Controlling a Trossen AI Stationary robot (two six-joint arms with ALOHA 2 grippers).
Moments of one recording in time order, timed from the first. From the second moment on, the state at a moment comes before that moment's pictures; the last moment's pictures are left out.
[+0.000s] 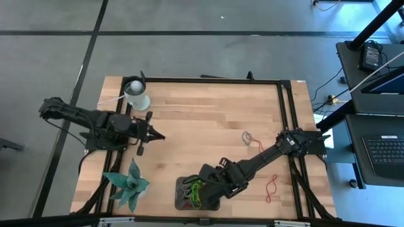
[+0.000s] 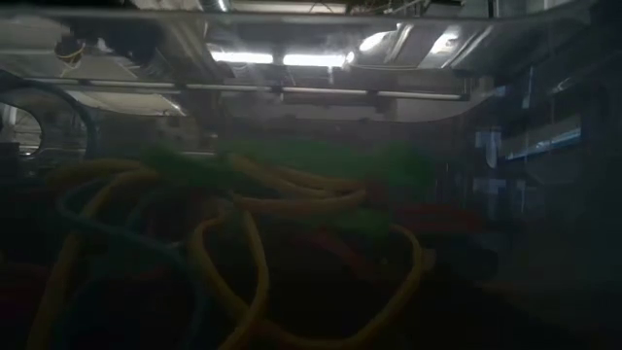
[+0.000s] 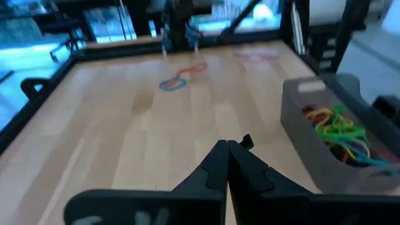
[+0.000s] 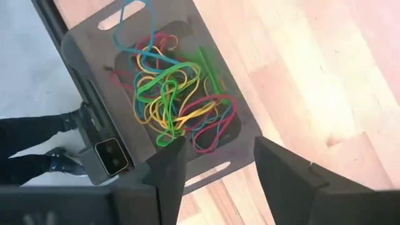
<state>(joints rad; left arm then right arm) -0.24 0.59 0.47 -0.23 -0.16 -0.01 0.54 2.25 2.34 -1.38 0.19 1.02</state>
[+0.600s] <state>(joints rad) 0.12 0.03 0.20 -0.22 0.07 -0.05 0.53 2.25 2.34 -1.47 0.27 1.16</state>
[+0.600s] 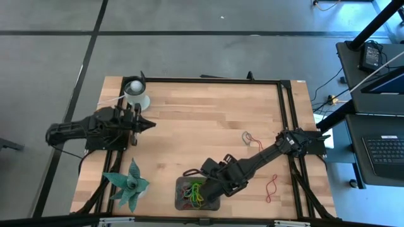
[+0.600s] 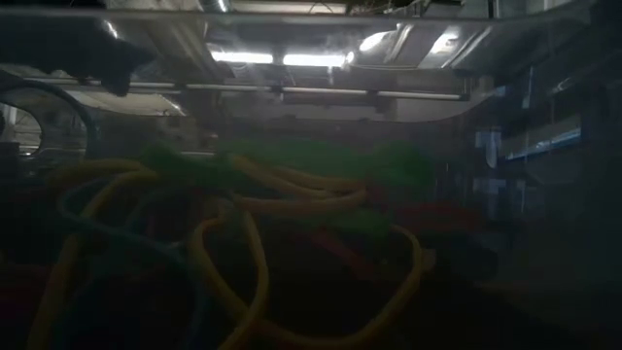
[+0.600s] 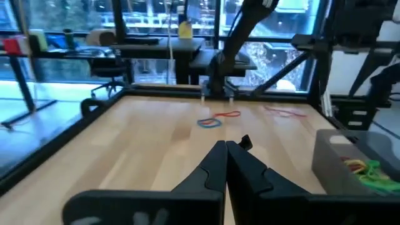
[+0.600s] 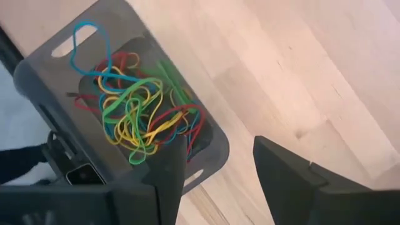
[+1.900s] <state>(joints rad) 0.08 0.01 0.01 0.02 0.02 -0.14 0.56 2.19 2.24 -1.57 0.29 1.39</state>
